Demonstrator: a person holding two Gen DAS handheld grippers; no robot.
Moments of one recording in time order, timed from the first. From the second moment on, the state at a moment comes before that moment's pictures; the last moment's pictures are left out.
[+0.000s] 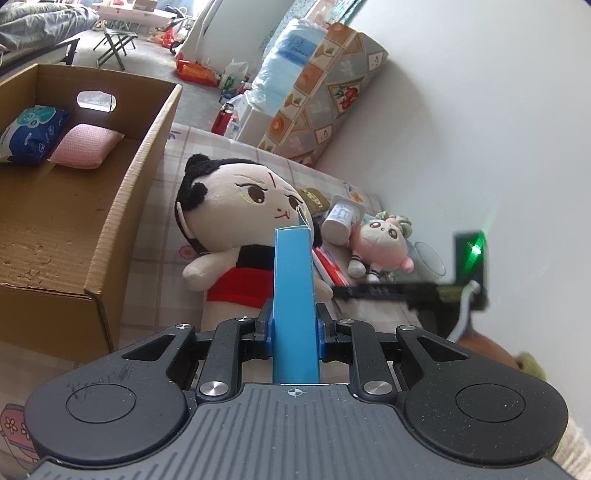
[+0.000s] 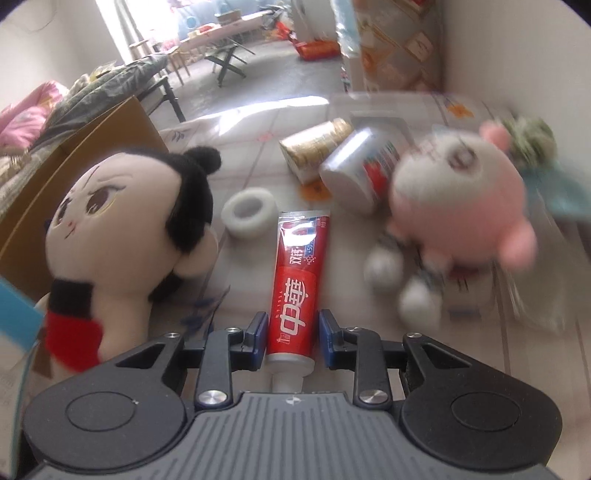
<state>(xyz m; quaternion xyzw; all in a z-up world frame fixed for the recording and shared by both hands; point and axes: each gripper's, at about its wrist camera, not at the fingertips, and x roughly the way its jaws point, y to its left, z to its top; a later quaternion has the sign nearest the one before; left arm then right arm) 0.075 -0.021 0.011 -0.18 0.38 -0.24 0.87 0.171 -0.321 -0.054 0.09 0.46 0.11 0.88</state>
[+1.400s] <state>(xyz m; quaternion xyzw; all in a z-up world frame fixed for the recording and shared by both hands) 0.082 0.003 -0.007 -0.22 0.39 -0.22 0.87 0.090 -0.367 -0.066 0.31 0.40 0.14 0.85</state>
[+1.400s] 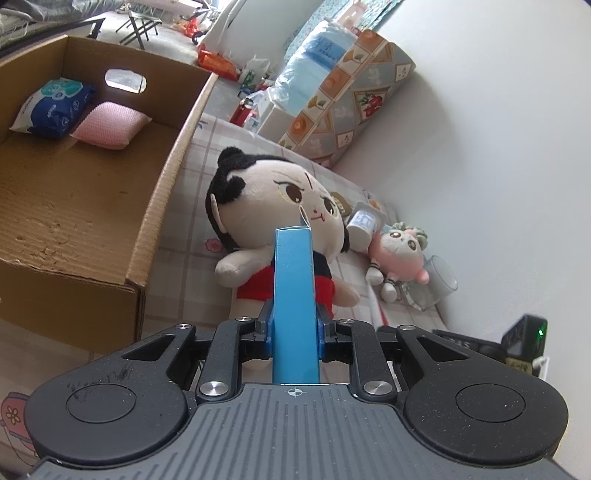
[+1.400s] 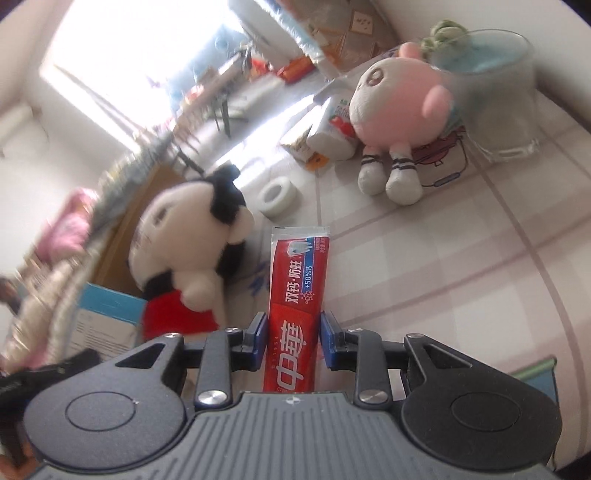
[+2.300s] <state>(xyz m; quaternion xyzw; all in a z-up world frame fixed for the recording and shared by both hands) 0.091 0.115 0.105 -0.26 0.26 -0.12 0.92 0.126 -0.276 0.077 0.30 0.27 0.31 0.86</state>
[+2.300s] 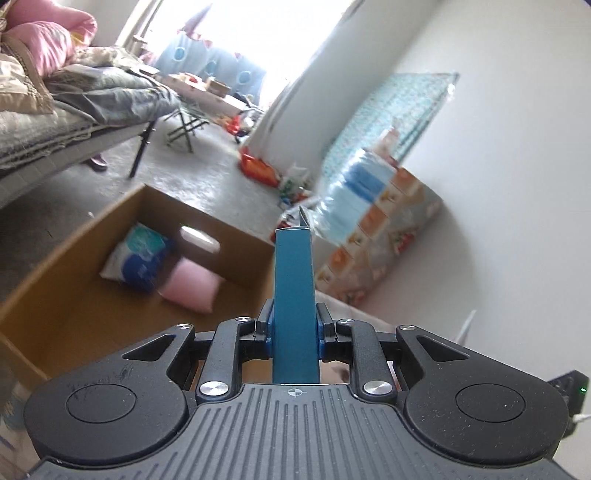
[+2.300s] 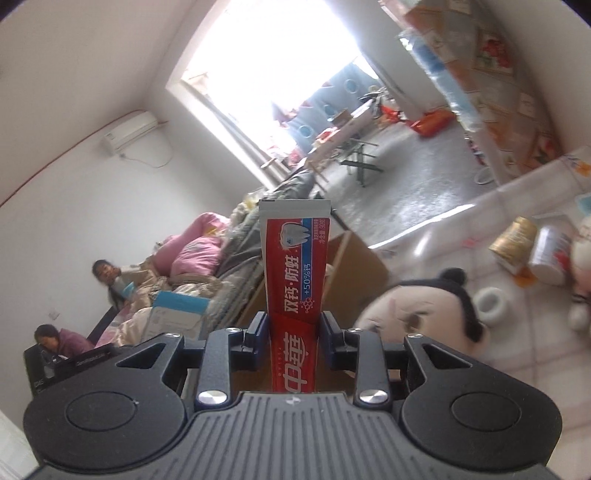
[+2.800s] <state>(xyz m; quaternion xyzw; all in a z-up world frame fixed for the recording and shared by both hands) 0.257 0.114 0.059 -0.21 0.38 -0.08 0.89 0.232 -0.197 0.103 0.32 0.29 0.40 0.81</state>
